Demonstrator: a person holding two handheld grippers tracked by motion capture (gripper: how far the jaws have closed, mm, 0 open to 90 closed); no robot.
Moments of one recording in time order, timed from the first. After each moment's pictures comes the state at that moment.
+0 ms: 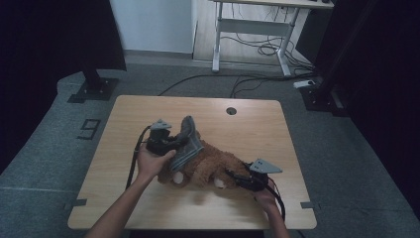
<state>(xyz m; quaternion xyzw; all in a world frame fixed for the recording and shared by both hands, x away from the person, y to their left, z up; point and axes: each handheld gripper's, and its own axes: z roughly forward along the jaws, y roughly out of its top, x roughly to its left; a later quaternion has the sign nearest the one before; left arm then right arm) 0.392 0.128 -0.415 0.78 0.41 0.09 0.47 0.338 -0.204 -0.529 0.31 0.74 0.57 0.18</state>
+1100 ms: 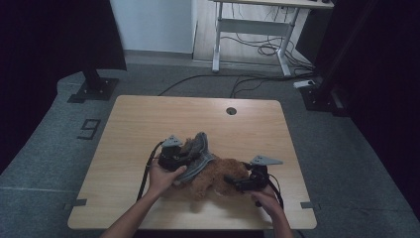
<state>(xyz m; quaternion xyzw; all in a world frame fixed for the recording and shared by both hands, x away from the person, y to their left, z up) 0.366 0.111 -0.464 0.78 0.39 0.06 0.49 0.339 -0.202 -0.514 0.40 0.75 0.53 0.05</state>
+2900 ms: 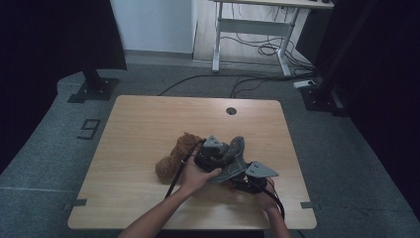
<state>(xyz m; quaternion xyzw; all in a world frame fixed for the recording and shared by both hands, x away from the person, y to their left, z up) 0.366 0.011 -0.446 0.82 0.32 0.05 0.47 0.331 -0.197 -0.526 0.26 0.76 0.54 0.23</state>
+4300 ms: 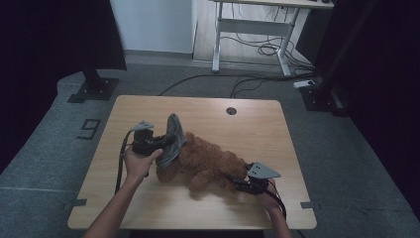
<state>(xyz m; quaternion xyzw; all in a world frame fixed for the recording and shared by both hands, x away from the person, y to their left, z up) 0.387 0.175 -0.419 0.73 0.44 0.09 0.52 0.330 -0.202 -0.528 0.25 0.76 0.55 0.23</state>
